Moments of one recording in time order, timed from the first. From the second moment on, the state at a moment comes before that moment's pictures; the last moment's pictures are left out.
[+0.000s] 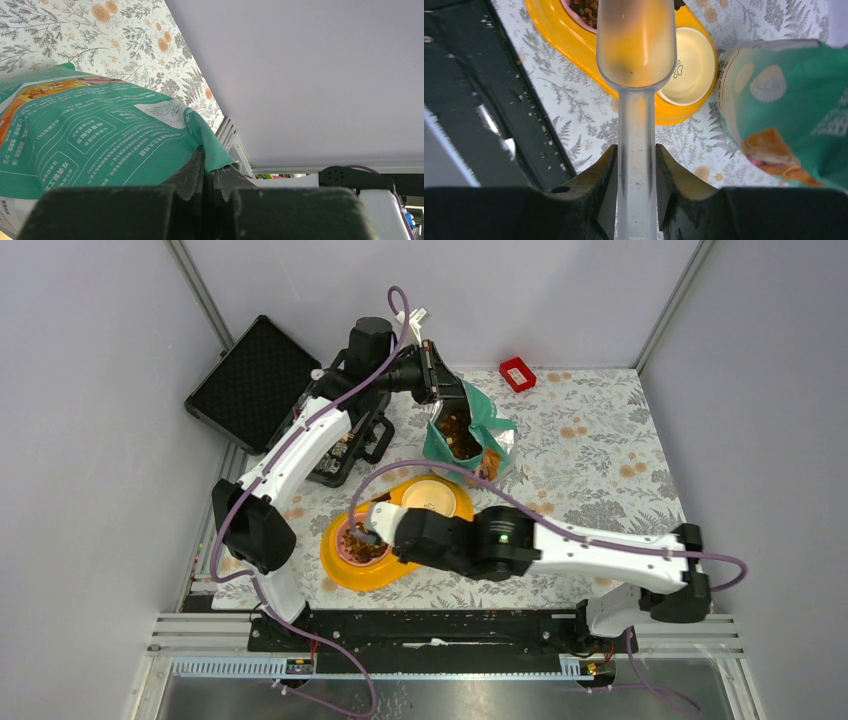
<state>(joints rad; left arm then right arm) -0.49 1.77 1.81 -0.33 0.73 -0.82 1.43 1.52 1.57 -1.00 0.44 -0.10</state>
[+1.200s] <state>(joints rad) -0.61 1.72 1.73 -0.30 0.72 -0.78 1.43 1.08 1.87 -1.45 0.58 0.57</state>
